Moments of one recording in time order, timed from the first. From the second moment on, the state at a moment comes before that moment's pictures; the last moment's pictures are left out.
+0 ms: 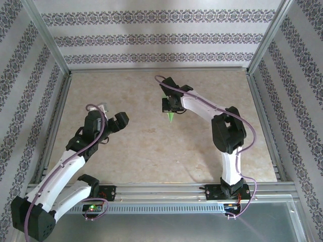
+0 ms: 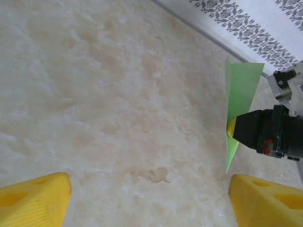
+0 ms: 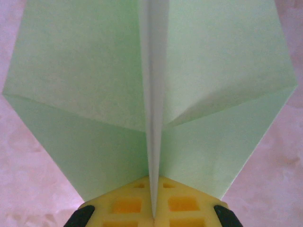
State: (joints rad) left arm -0.33 0.85 0.67 -0.37 0.00 -0.71; right arm 0.57 2.04 1.66 -0.80 0.09 0.54
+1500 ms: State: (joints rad) left arm -0.30 0.78 0.59 -0.50 -0.03 -0.61; right arm 0.64 2.42 2.05 -1.02 0.15 0.61
